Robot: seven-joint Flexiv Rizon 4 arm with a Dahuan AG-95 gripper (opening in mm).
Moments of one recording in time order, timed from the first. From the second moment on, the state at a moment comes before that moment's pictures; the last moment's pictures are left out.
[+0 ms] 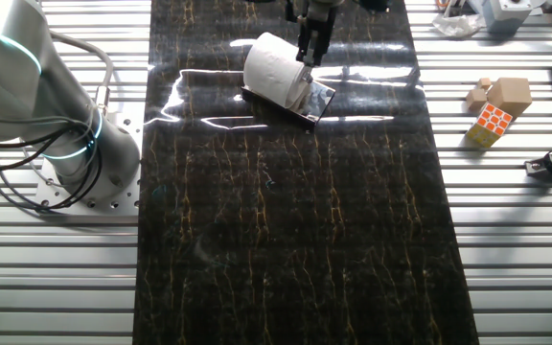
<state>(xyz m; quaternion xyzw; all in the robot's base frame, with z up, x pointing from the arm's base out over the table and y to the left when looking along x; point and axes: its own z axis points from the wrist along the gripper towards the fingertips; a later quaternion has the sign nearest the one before) 0.420 0.141 0.148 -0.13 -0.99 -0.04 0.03</state>
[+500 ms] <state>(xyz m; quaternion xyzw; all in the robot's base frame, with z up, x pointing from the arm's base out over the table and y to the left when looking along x) 0.422 0.142 0.147 -0.13 -0.99 -0.04 0.03</state>
